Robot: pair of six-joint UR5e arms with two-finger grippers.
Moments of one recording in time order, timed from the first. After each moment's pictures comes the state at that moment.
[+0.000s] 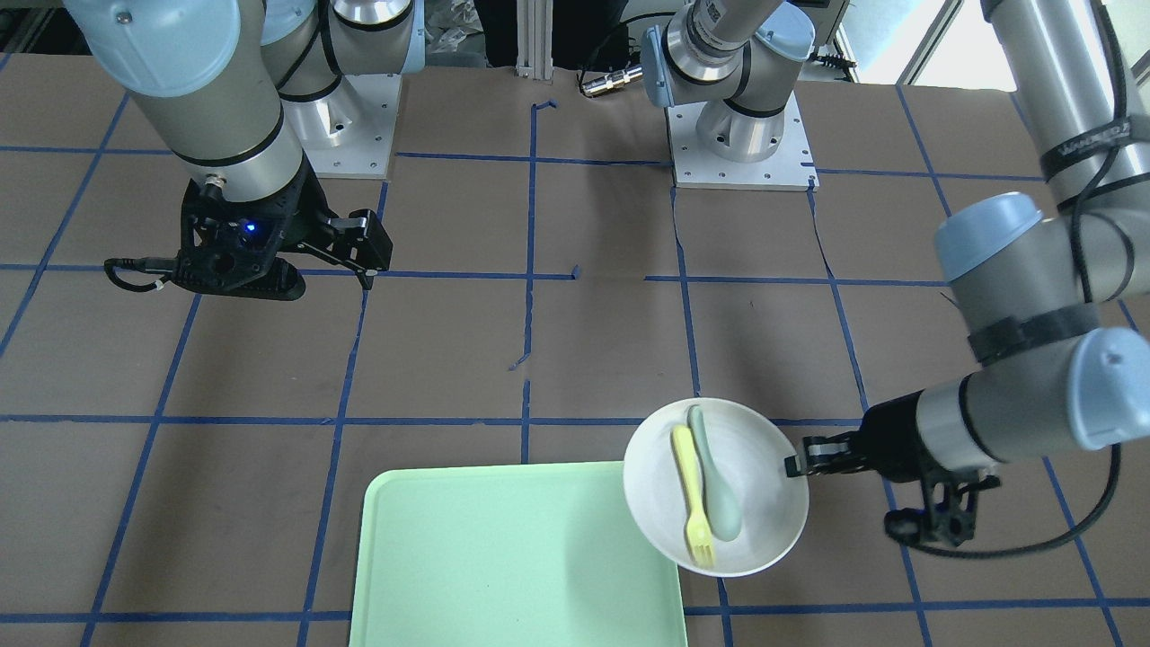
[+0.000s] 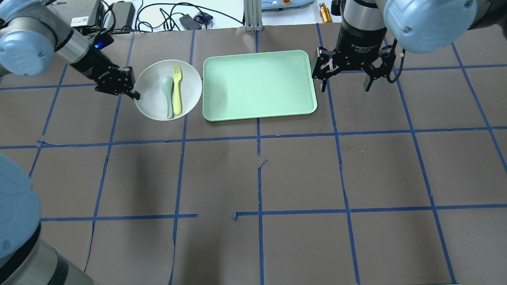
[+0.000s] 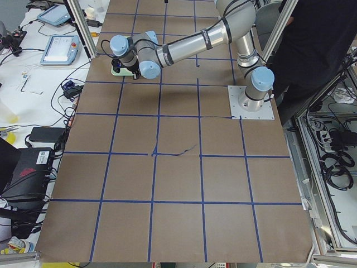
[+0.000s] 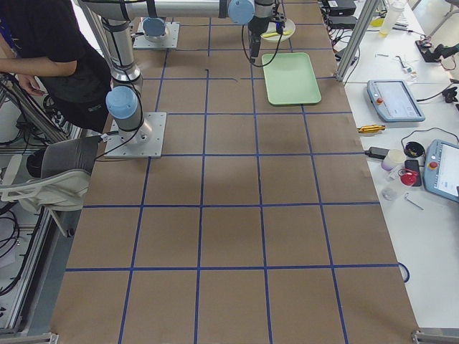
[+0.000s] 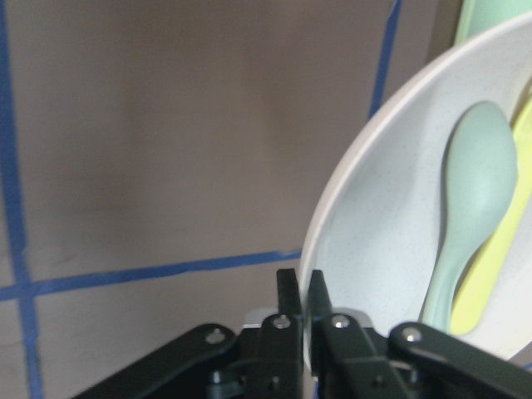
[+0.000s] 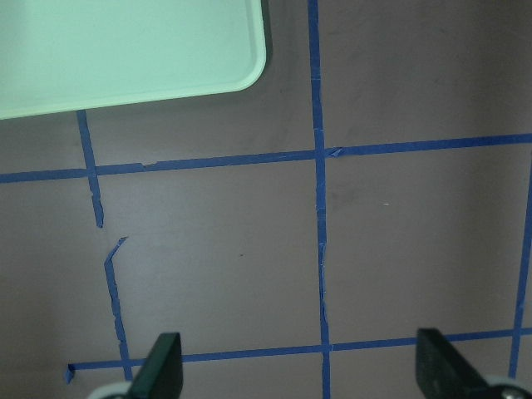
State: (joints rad) left arm -1.41 -2.14 -1.33 -1.39 1.22 0.10; right arm 1.66 -1.41 1.47 -1.53 -1.57 0.15
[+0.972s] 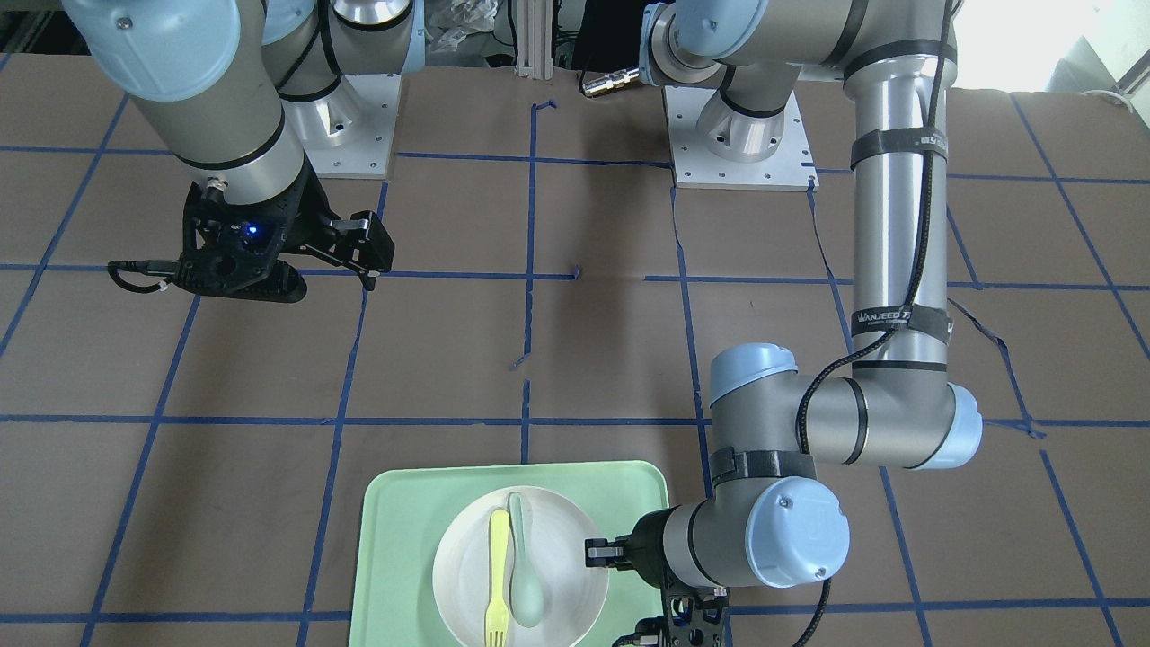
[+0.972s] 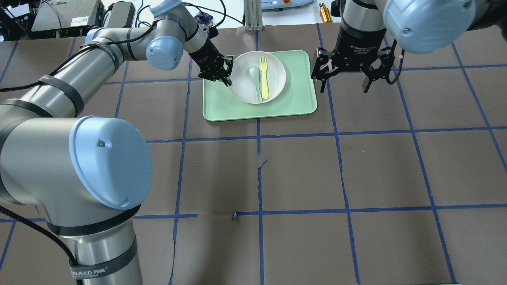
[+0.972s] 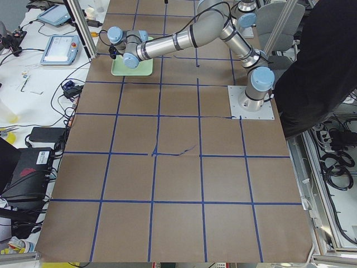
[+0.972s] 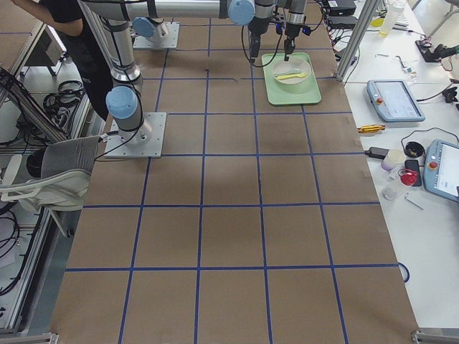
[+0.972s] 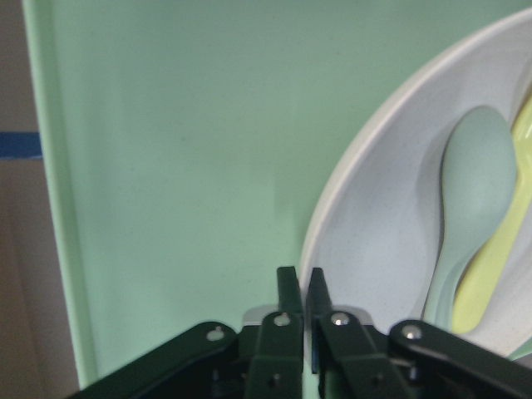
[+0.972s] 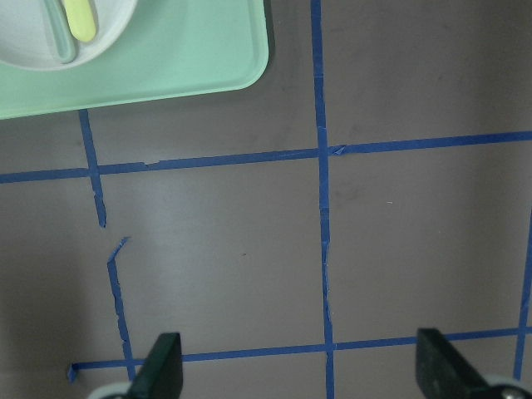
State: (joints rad) left arm -1.63 -2.39 -1.16 -1.24 1.17 -0.10; right arm 1.66 -1.41 1.47 -1.53 -1.57 0.16
